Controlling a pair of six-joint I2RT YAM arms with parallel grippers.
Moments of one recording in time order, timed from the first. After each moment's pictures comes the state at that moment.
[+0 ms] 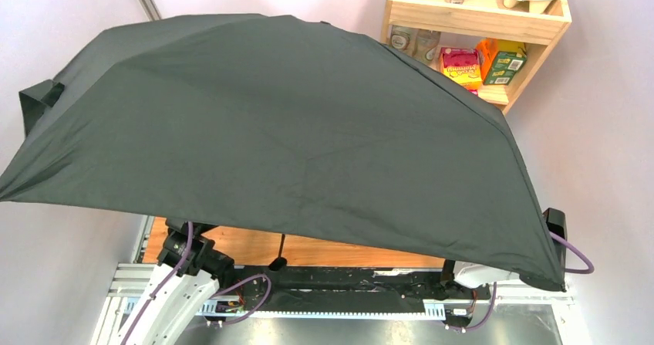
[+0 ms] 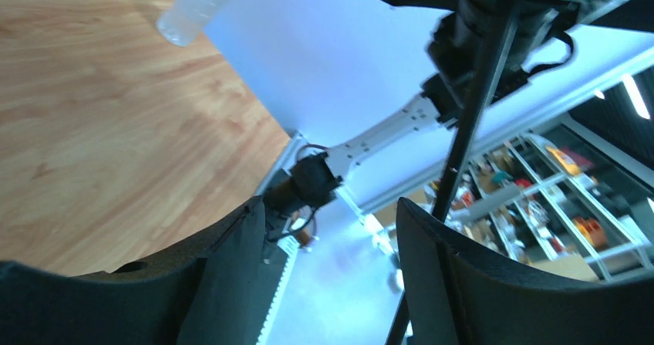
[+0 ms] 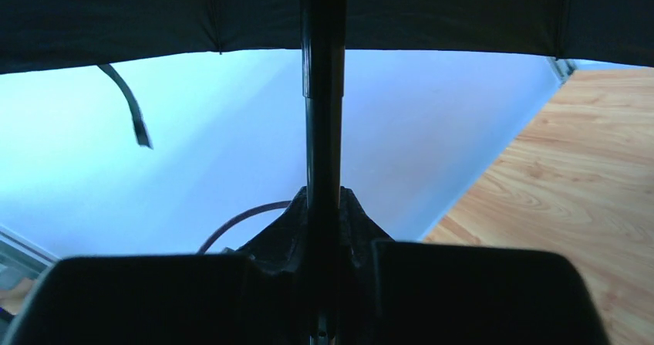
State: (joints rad) left arm -0.42 0.33 0.46 0.06 0.72 -1.05; right arm 1.18 1.29 1.20 0.39 0.26 0.70
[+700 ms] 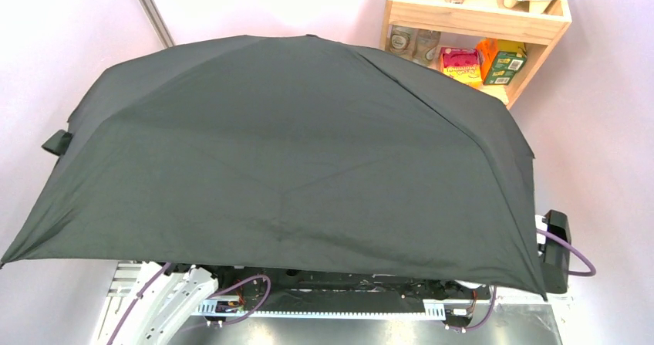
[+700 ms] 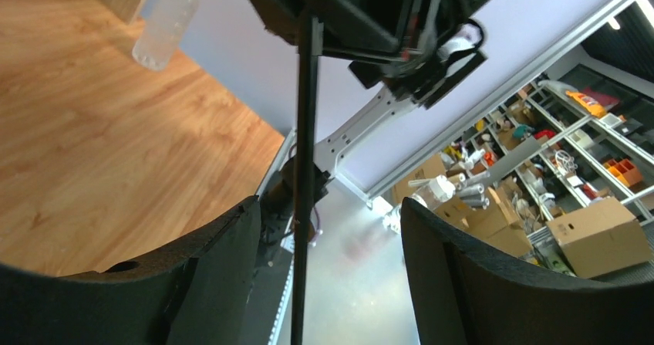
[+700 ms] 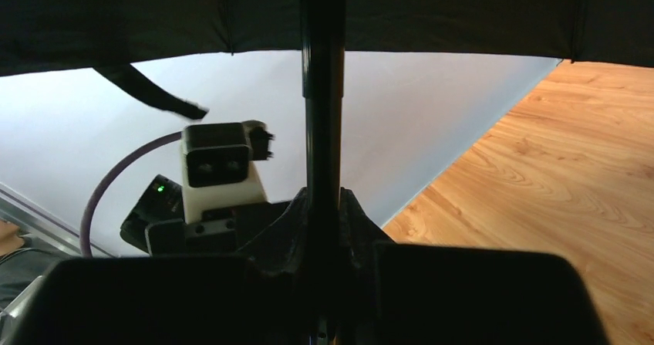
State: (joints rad) left arm -0.48 0.38 0.64 0.04 0.76 -0.94; right arm 1.16 1.23 1.12 0.39 0.15 0.65
